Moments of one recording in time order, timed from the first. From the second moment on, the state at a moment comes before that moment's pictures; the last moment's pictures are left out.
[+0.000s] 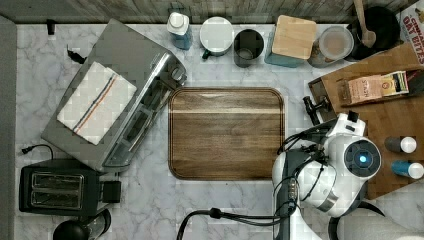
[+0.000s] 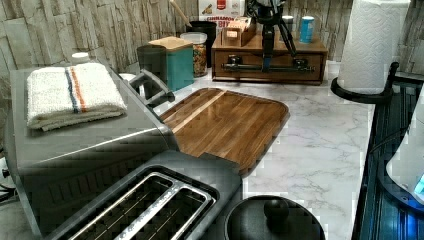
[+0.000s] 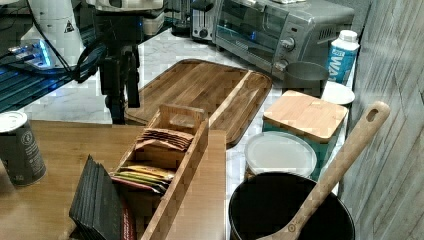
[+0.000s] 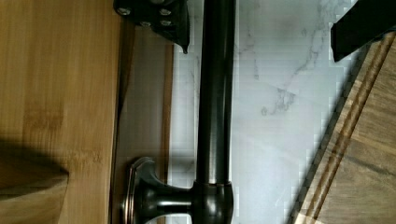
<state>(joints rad) -0.23 0.15 -0.29 -2.33 -0.06 1.00 -1.64</state>
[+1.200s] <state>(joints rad) -0.25 0.25 -0.27 -2.31 0.06 1.03 -1.71</state>
